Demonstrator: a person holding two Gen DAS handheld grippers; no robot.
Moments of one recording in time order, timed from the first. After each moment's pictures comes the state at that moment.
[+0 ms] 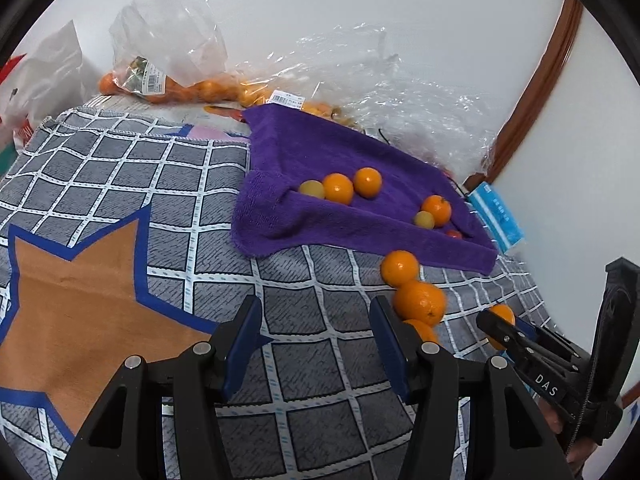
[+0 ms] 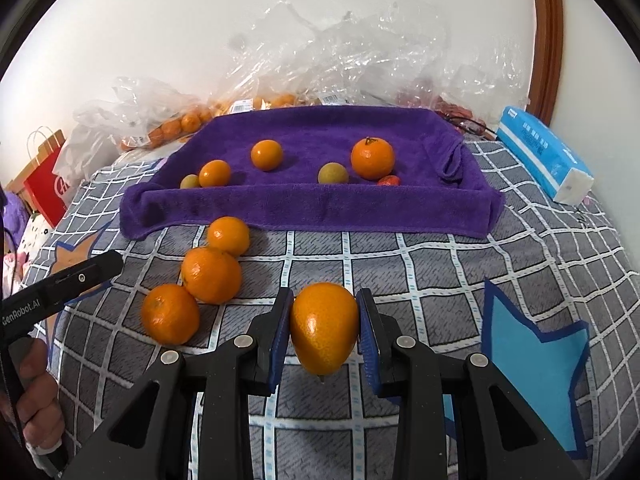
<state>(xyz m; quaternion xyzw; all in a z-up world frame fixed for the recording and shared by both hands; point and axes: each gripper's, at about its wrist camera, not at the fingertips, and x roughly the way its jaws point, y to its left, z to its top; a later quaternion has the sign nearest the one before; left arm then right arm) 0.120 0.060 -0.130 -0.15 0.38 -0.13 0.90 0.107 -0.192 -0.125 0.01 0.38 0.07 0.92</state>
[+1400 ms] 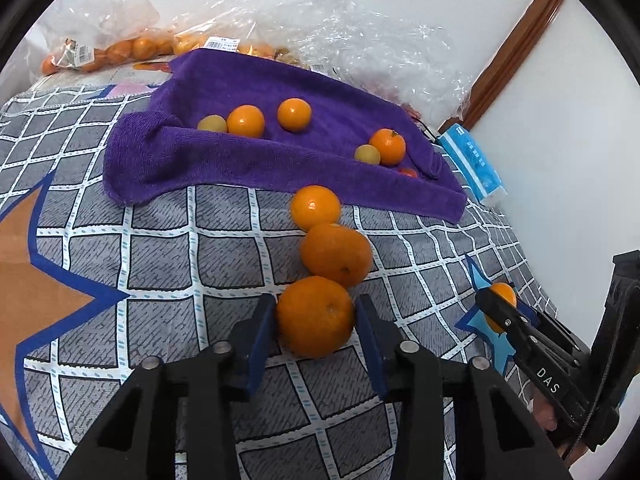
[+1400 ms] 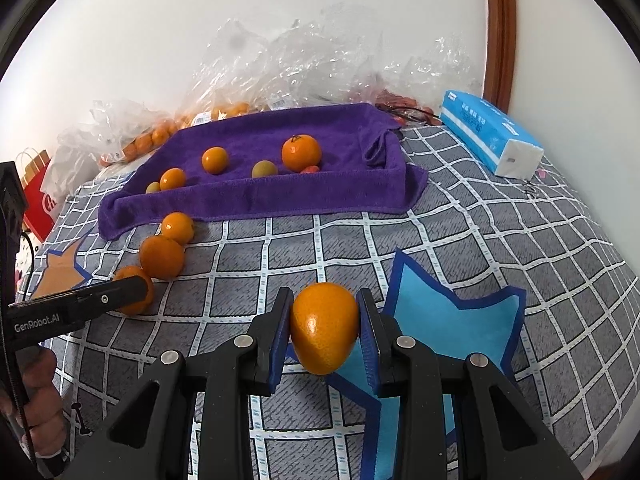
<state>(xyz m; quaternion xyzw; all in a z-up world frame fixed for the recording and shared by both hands) 0.126 -0.010 -0.141 -0.13 0.46 -0.18 0.86 0.084 -0.248 -0.125 0.04 0.38 0.03 0.92</state>
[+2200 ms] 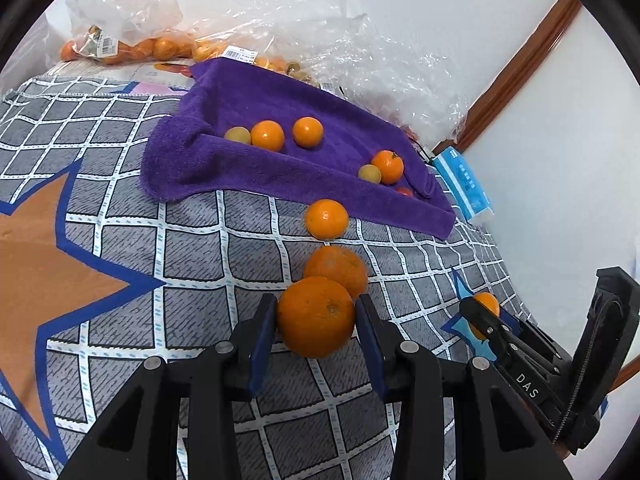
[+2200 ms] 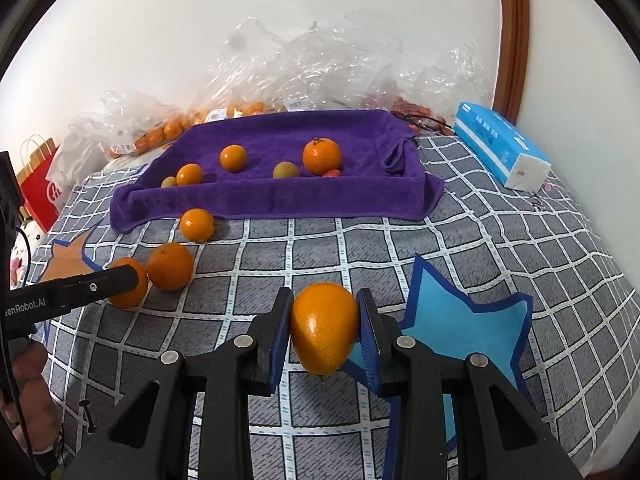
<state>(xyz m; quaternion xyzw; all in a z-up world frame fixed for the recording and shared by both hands) 0.115 0.018 -0.130 -0.17 0.44 -0.18 0.86 0.077 -0.230 -0.116 0.02 0.37 0.04 0.93</state>
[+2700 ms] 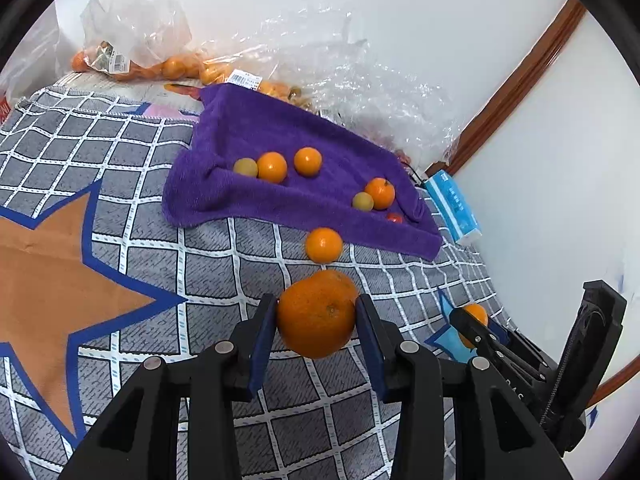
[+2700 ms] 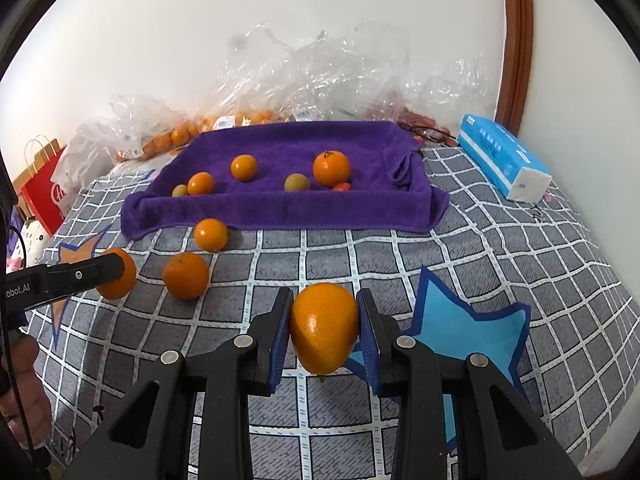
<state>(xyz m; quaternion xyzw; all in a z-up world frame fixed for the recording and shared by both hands) 0.108 0.035 -0.107 -0.19 0.41 -0.18 0.87 0.075 -0.222 -0.103 0.02 0.36 0.04 0.93</state>
